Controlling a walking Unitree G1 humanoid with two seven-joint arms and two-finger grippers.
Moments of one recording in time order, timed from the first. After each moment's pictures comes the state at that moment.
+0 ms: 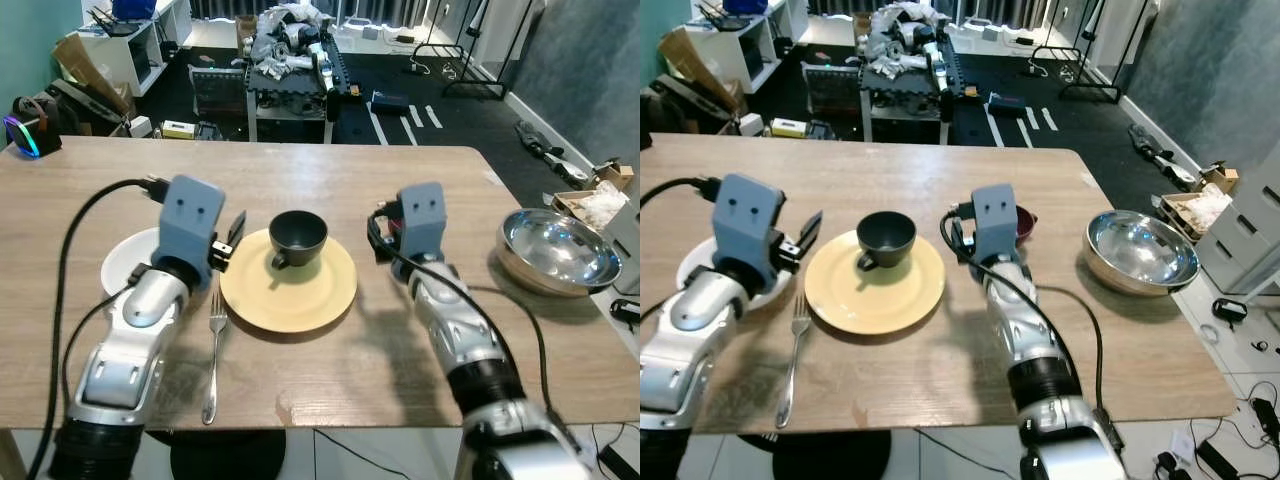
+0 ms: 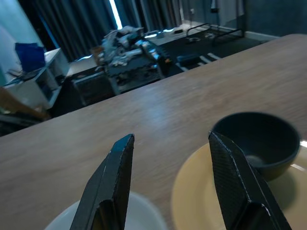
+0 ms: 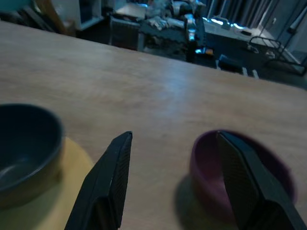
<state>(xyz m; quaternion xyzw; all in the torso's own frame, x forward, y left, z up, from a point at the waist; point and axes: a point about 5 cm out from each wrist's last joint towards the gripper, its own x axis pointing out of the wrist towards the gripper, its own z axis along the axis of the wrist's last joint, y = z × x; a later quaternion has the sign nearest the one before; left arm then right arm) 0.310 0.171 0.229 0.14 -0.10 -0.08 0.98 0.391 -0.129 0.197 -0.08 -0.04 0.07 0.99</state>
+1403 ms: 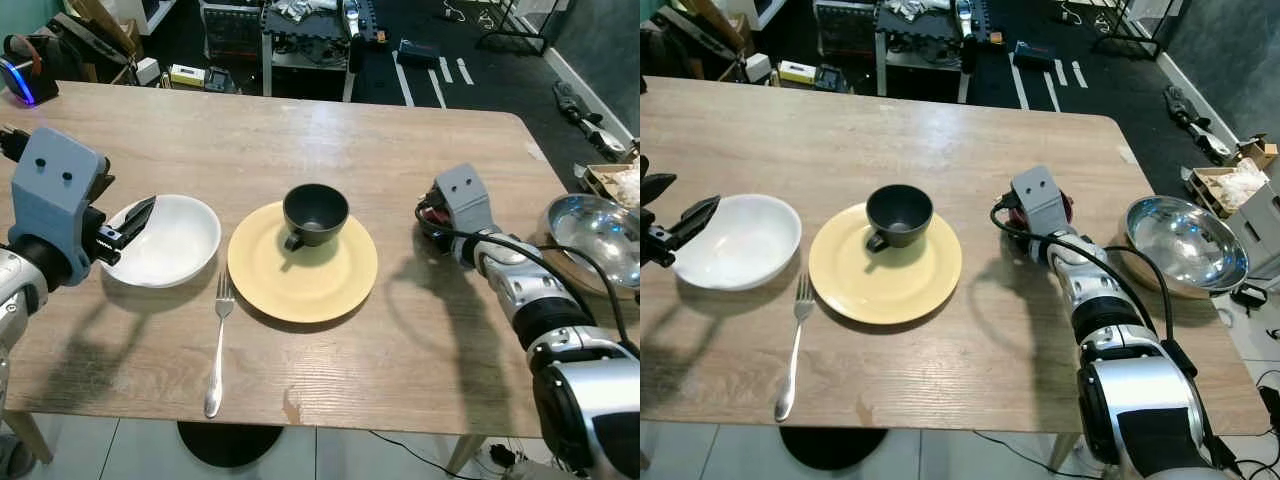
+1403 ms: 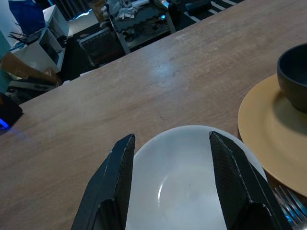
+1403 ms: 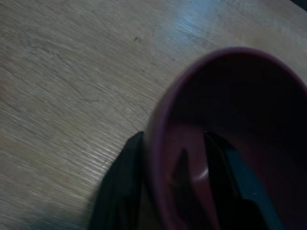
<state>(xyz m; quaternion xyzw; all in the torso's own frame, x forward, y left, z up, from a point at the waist) 0.265 0.244 0.286 0.21 -0.06 -0.09 0.97 0.409 -0.206 0.202 -0.21 0.07 0.10 0.97</state>
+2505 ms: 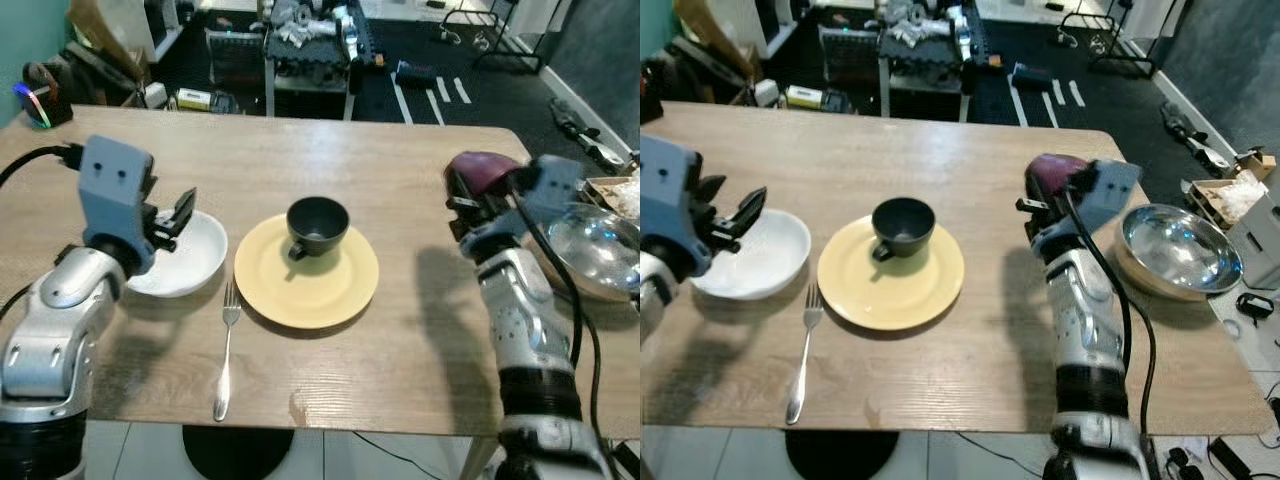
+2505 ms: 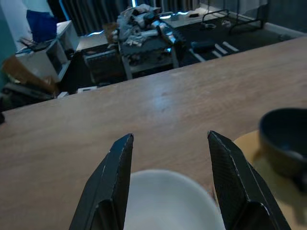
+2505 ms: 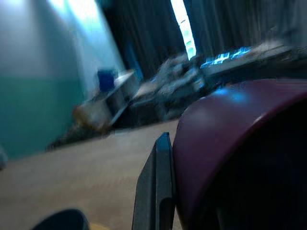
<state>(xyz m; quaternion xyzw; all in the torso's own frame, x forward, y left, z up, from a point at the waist) 0.306 0.201 0.258 0.10 -0.09 -0.07 0.99 0.341 -0.191 0.231 0.18 -0.20 0.05 0.96</state>
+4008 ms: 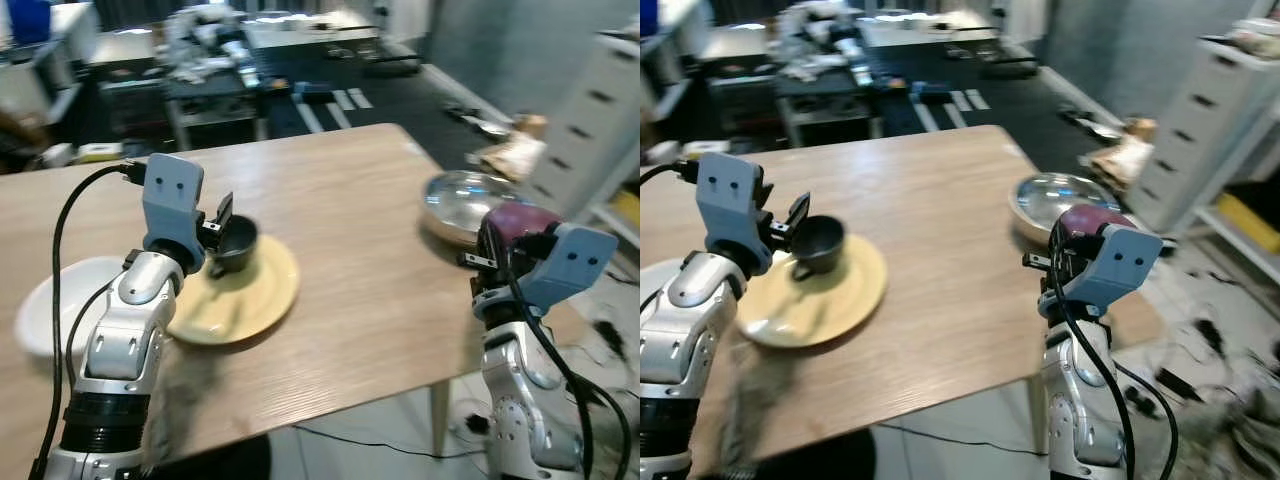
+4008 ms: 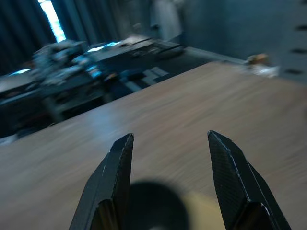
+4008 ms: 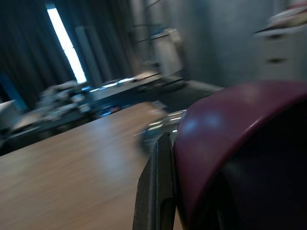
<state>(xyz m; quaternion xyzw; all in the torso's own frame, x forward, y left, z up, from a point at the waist) 0.335 0.167 0.232 0.07 -0.09 -0.07 0.99 0.288 -0.187 0.205 0.10 -0.18 -0.06 0.98</state>
